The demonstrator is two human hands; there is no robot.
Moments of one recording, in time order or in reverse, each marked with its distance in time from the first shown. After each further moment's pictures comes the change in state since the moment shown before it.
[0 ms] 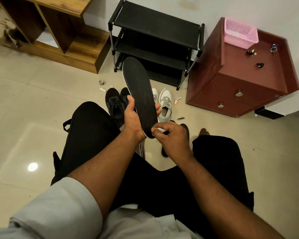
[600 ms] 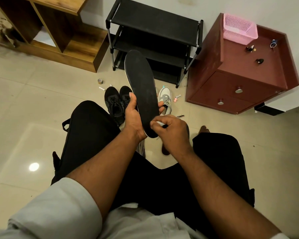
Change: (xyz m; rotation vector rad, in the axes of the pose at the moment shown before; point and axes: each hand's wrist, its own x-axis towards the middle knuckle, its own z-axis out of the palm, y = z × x) left_hand -0.007 -0.002 0.007 0.024 -0.061 -0.044; right_hand 0.006 -0.012 -0.003 -0.064 0.016 -0.017
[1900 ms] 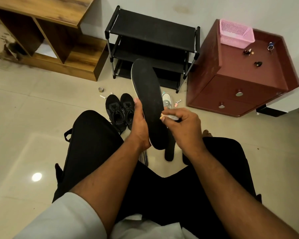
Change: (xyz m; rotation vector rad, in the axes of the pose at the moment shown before) left_hand -0.007 -0.005 0.011 0.249 0.025 0.085; right_hand 0.021 -0.008 -0.024 0.057 0.147 0.046
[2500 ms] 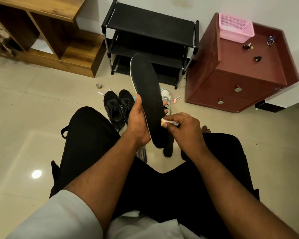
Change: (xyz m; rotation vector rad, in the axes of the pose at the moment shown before) left_hand 0.002 0.002 -0.003 -0.033 0.007 -0.004; right_hand -0.010 0.016 -0.009 -0.193 -0.143 -0.046
